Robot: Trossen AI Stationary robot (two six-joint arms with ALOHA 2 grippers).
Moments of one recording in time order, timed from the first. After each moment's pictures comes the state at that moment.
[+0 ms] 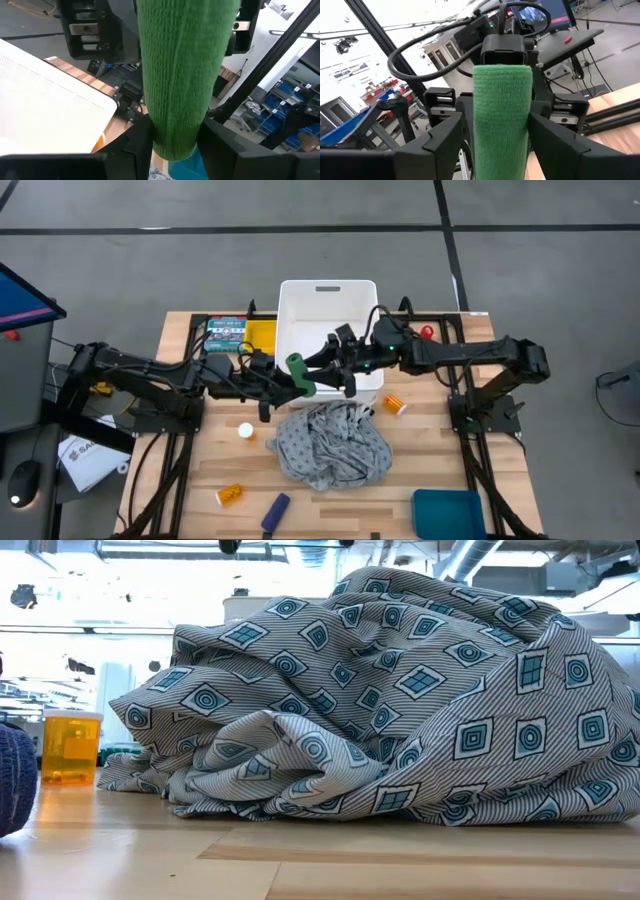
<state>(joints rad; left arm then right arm) -0.16 1.13 0.89 0.23 -0.21 -0.53 -0.05 1.53 1.30 0.27 -0.27 0.54</state>
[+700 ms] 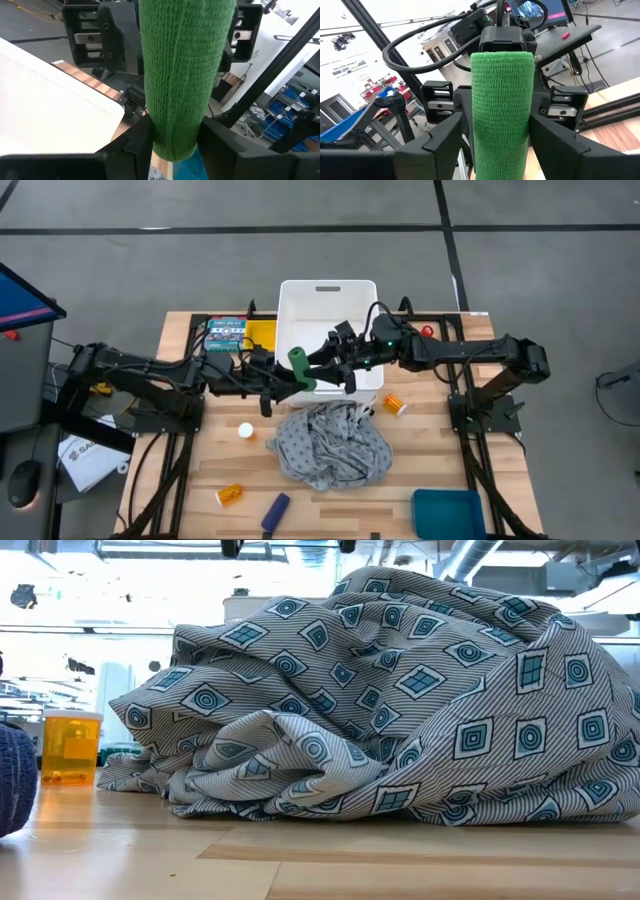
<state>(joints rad) -0.13 1.13 0.89 0.23 -0.20 -0.53 -0.07 1.53 1.30 0.25 -0.31 0.54</state>
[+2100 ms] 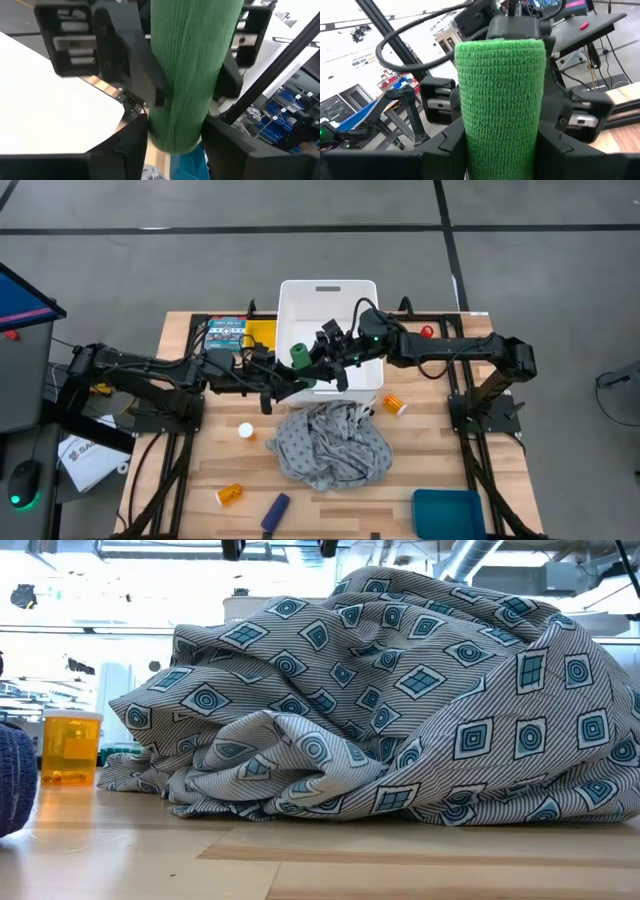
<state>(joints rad) -0.11 1.13 0.89 0.22 -0.16 -0.56 -0.11 1.62 1.39 0.26 -0.43 0.55</state>
